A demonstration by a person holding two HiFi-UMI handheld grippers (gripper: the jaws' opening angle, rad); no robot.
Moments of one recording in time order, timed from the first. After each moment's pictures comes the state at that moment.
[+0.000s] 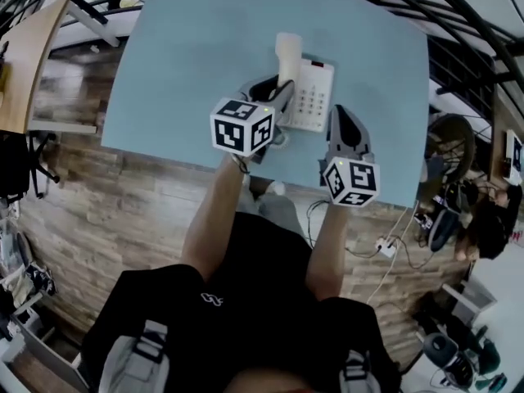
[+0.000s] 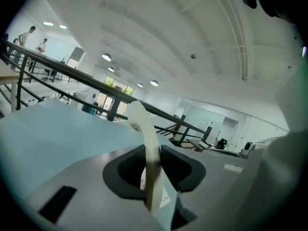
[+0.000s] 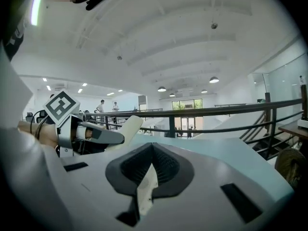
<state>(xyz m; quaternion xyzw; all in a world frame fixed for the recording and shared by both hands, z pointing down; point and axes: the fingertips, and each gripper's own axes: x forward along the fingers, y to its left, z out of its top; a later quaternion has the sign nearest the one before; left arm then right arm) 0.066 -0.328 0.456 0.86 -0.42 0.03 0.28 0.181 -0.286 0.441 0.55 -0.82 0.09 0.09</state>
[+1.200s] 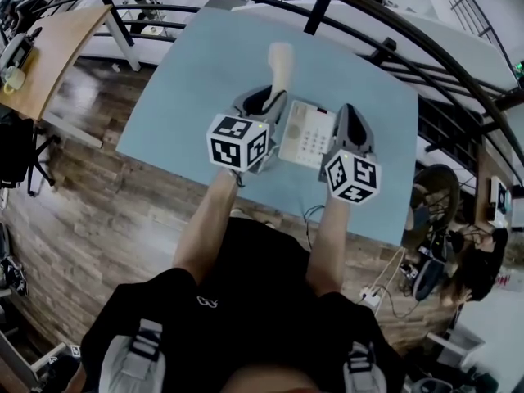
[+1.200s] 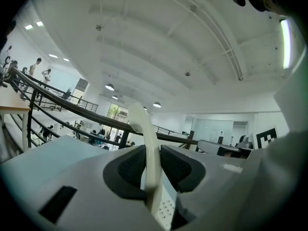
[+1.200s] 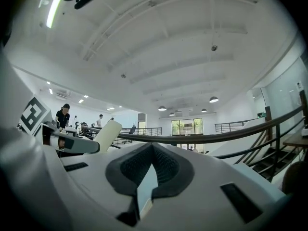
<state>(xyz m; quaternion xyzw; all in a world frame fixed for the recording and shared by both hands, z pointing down) -0.019 -0.312 0.344 0.85 -0.50 -0.05 0.16 0.137 -0.320 0.324 0.57 -0.82 0.00 0.00</state>
